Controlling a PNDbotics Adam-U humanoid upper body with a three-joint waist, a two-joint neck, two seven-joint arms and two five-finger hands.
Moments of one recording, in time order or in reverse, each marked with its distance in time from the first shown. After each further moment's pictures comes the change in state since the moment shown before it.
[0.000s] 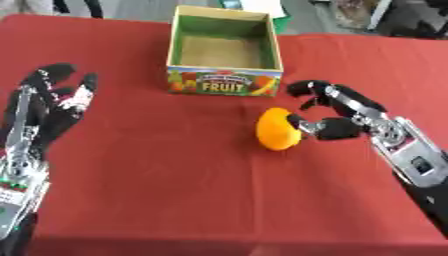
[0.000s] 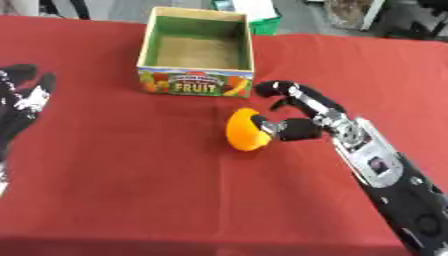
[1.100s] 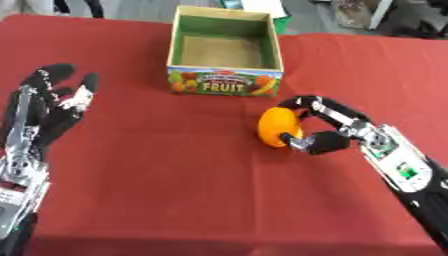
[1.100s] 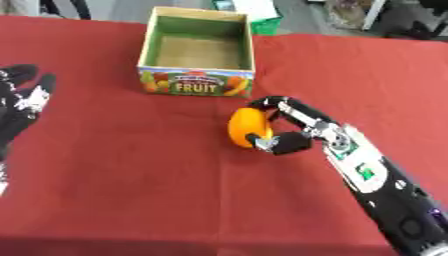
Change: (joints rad) left arm 0.000 0.000 0.000 0.000 0.000 0.002 -0.002; right arm -0.009 0.029 0.017 0.076 0.213 -0.031 0.016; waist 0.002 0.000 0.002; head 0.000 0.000
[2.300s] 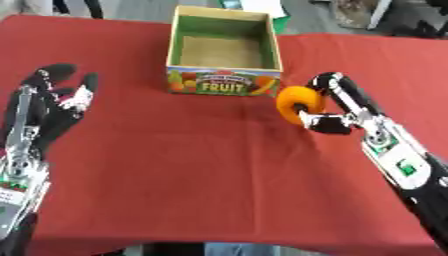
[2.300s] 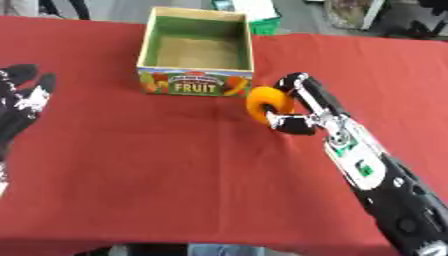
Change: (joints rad) left arm 0.000 0.000 0.000 0.000 0.002 0.000 0.000; right arm -0.053 -0.023 -0.044 -0.066 0.053 0.088 -0.352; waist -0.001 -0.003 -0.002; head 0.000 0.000
